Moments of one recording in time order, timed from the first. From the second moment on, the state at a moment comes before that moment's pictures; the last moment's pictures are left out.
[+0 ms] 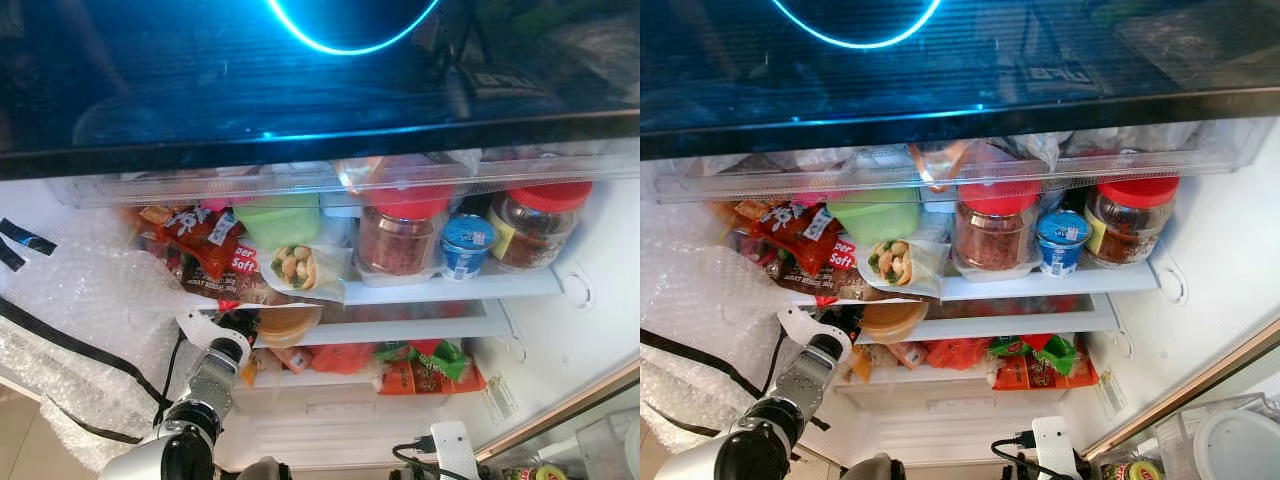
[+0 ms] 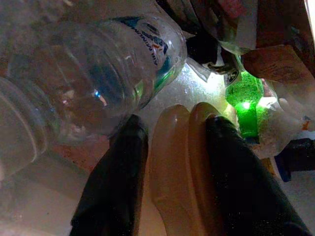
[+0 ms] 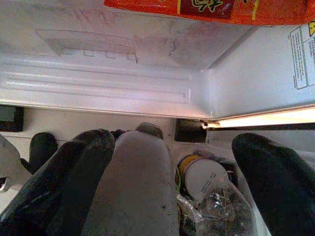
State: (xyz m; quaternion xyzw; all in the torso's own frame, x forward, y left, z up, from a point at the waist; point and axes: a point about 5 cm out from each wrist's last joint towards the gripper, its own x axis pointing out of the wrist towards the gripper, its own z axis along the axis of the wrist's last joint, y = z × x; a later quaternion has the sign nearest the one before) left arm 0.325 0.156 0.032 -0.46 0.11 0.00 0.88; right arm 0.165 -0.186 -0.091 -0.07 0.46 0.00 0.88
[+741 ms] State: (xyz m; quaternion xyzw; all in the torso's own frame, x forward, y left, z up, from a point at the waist) left arm 0.325 0.156 0.032 -0.47 0.11 -0.01 0.87; right arm 0.164 -0.186 -0.091 -0.07 0.46 -0.01 0.88
